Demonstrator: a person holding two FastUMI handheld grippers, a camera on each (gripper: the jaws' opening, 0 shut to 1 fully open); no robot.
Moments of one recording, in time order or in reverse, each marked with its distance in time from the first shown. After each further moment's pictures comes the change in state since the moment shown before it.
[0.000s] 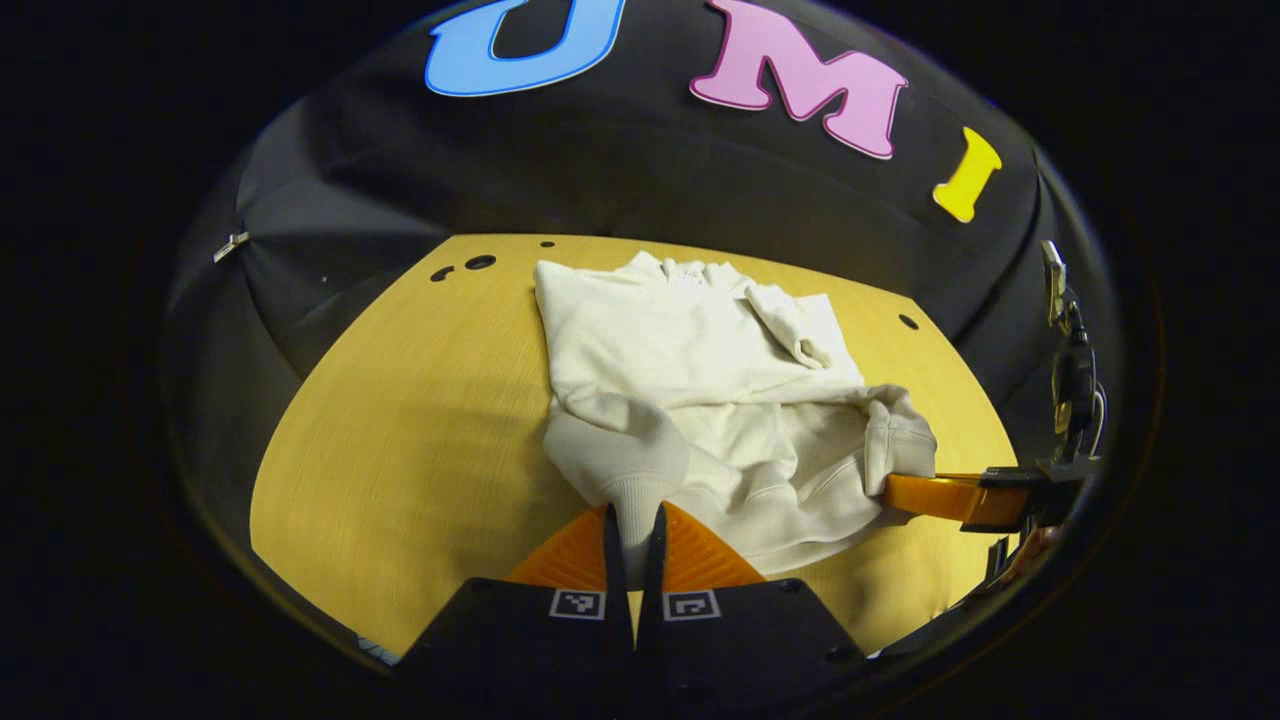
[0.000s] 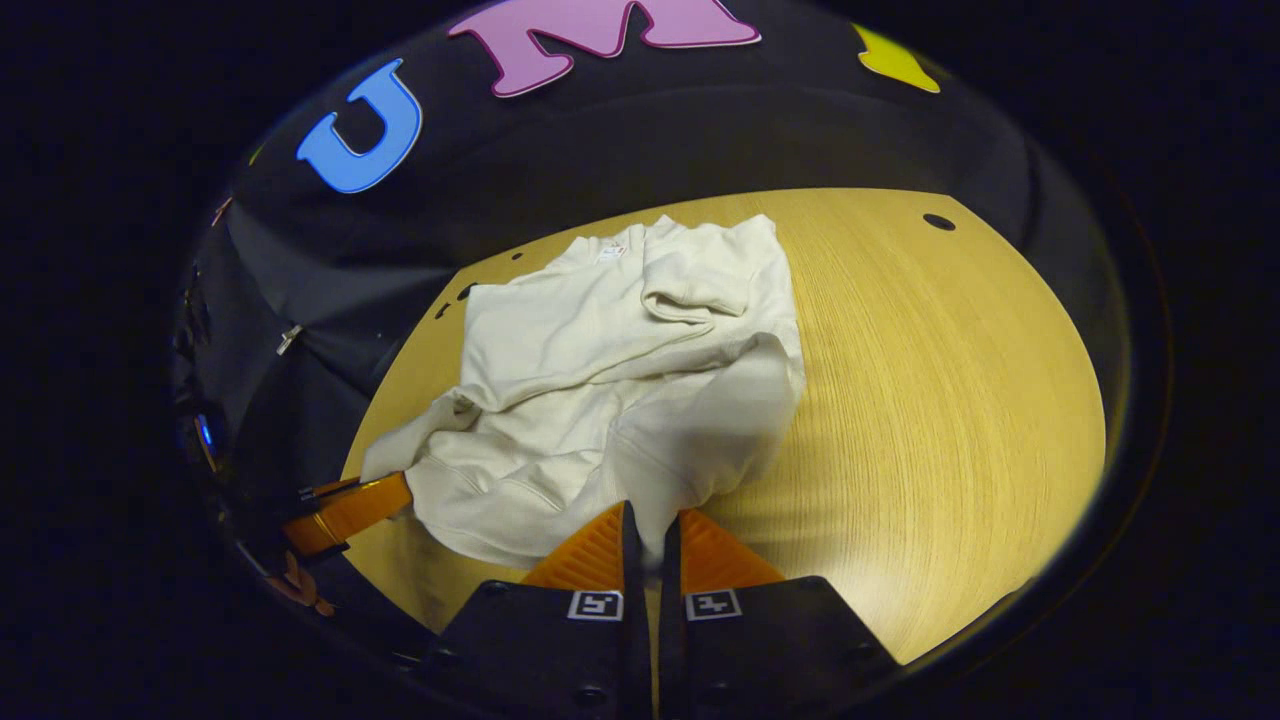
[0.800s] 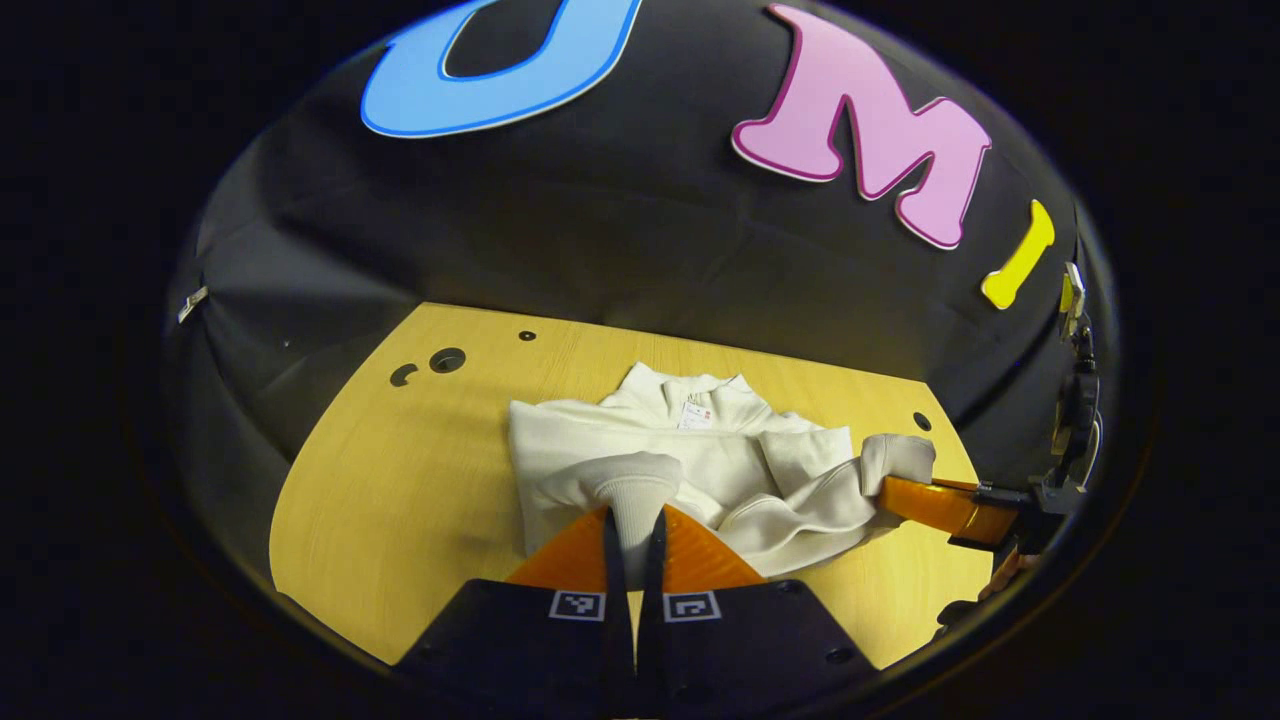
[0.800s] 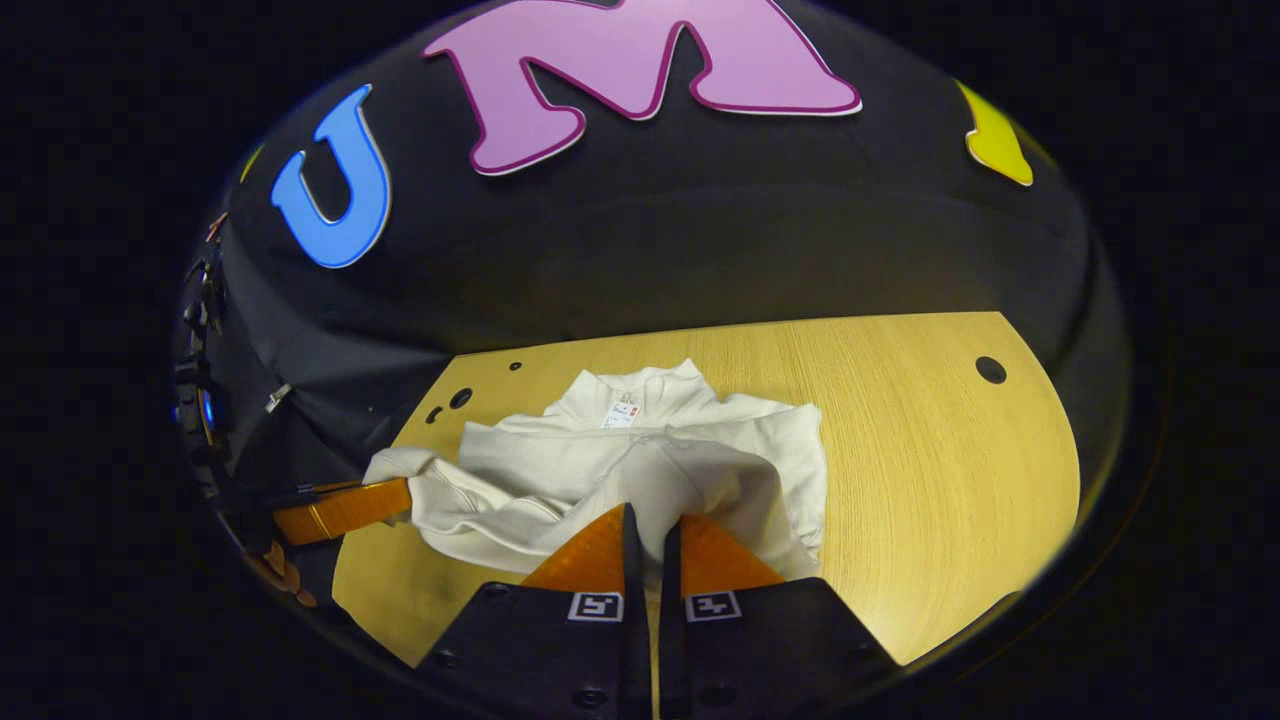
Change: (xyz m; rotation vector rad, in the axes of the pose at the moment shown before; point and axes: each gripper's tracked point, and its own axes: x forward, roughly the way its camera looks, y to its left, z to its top) left arm 0.090 0.003 0.173 -0.035 -0.042 -0.031; right arm 0.070 0.012 0.192 -0.040 -0.146 -0.010
